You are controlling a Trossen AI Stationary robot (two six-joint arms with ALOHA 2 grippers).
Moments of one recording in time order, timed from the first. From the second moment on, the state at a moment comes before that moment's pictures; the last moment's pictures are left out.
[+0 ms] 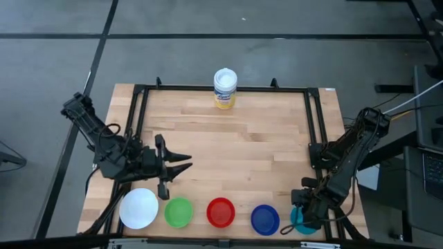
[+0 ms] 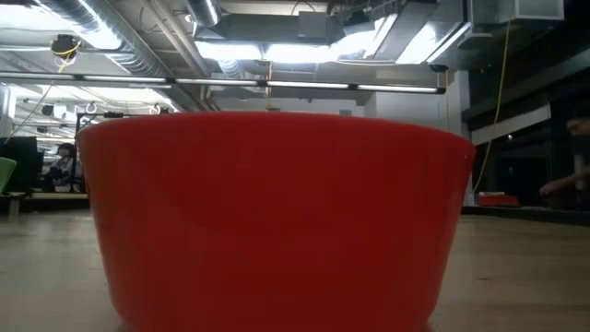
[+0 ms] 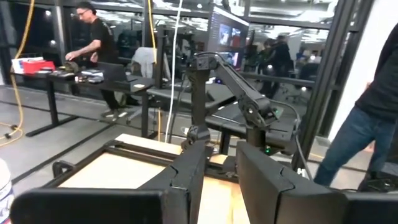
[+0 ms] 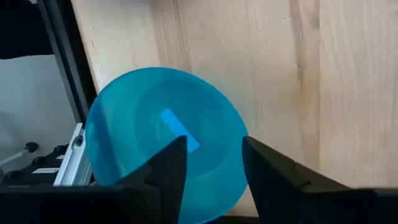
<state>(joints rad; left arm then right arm) -0.78 1.19 1.10 0.17 -1.02 -0.08 1.04 1.42 0.87 -0.79 -0.03 1.20</state>
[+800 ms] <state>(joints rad) -0.82 1.19 1.10 0.16 -1.27 -0.12 0.93 1.42 0.71 -0.60 0.13 1.28</state>
